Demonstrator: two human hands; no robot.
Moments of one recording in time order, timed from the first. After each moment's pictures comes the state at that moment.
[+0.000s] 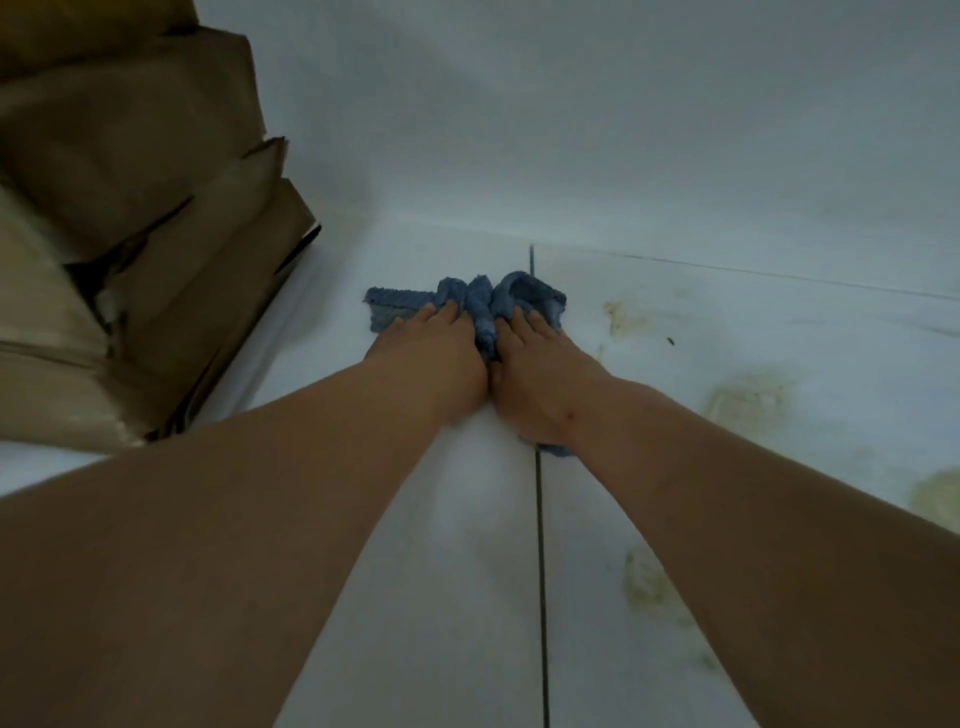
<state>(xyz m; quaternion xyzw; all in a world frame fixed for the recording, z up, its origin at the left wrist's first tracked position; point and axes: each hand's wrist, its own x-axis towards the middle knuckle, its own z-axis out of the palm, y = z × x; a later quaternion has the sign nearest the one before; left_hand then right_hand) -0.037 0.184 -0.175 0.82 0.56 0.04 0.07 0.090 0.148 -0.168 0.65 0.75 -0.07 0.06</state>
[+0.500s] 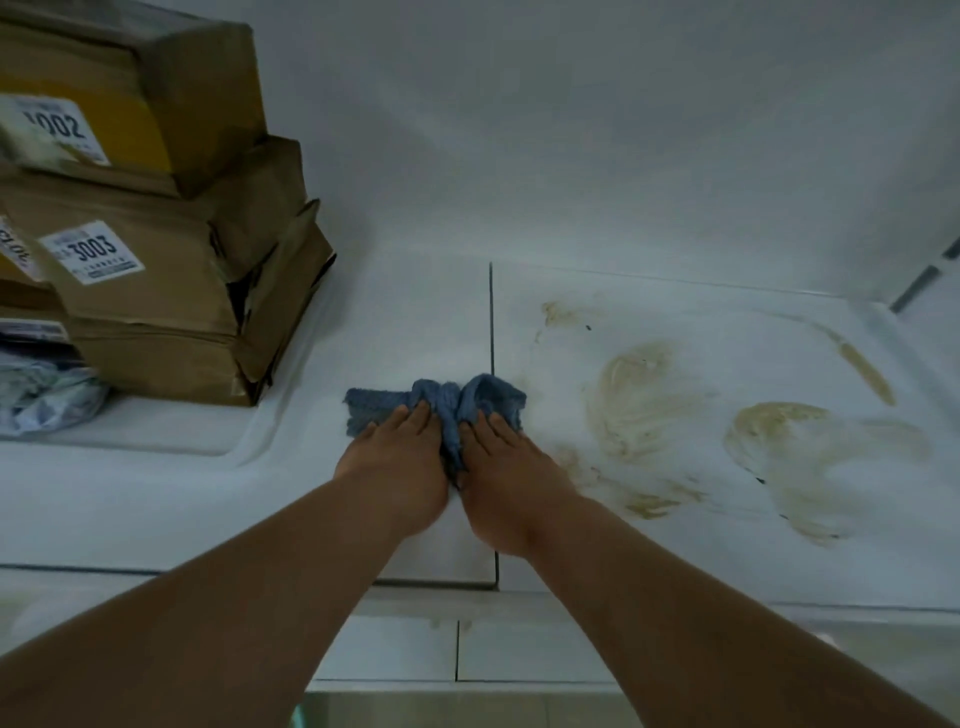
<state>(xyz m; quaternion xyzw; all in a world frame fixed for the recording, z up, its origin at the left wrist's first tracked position) -0.084 0.031 -0.179 0.85 0.51 -0.06 0.11 0.055 -0.018 -0.169 0.64 0.76 -0.10 0.04</state>
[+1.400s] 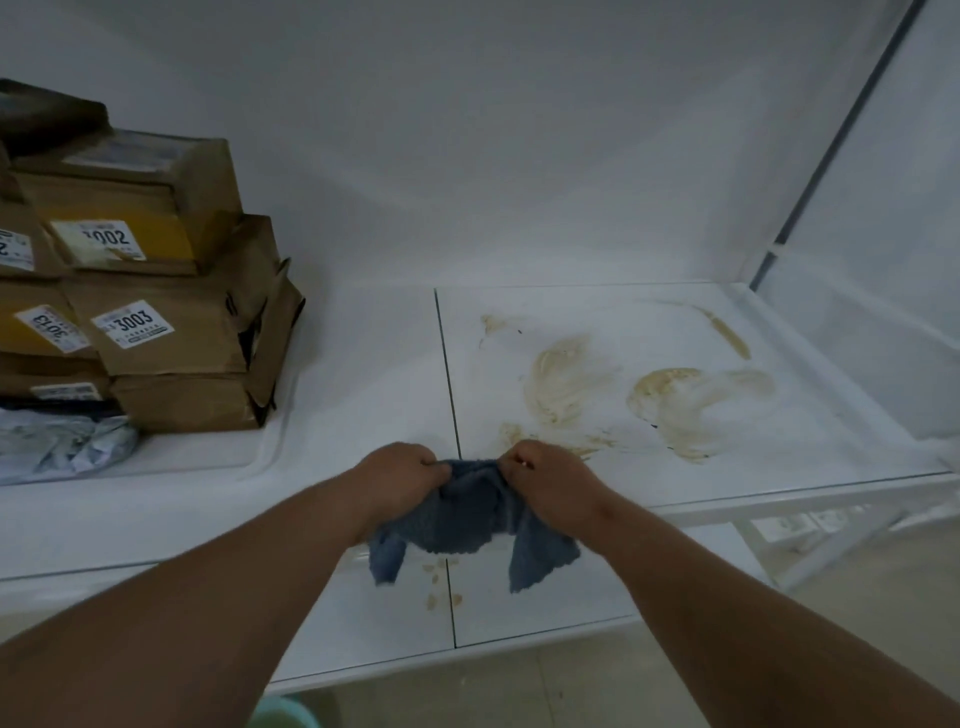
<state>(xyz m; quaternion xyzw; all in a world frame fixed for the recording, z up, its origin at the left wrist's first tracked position) -0.095 -0.055 -0.084 0.77 0.52 -0.01 0.38 0.075 -0.135 -0.087 0.75 0.56 -0.30 -0.20</state>
